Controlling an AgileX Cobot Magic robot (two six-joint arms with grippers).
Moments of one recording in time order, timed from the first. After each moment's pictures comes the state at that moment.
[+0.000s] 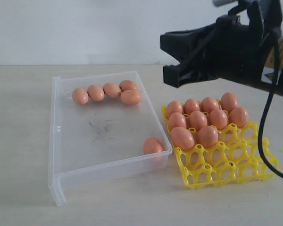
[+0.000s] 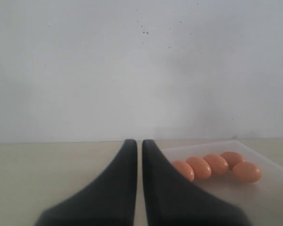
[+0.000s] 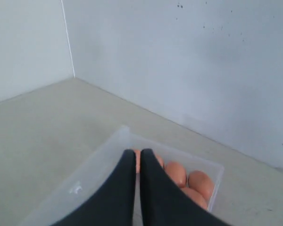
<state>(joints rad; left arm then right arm) -0.06 0.05 0.00 -0.31 -0.04 0.27 0.56 1.23 -0.68 -0.61 -0.42 0.57</state>
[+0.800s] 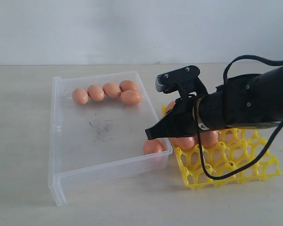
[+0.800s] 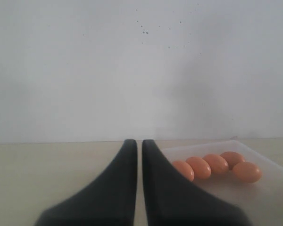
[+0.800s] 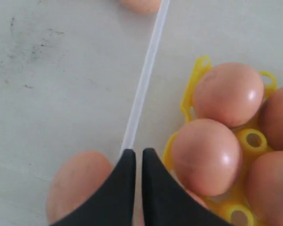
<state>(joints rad) -0.06 0.05 0.00 -0.31 -0.04 0.27 0.59 1.76 -0.85 -1.08 -0.03 1.14</state>
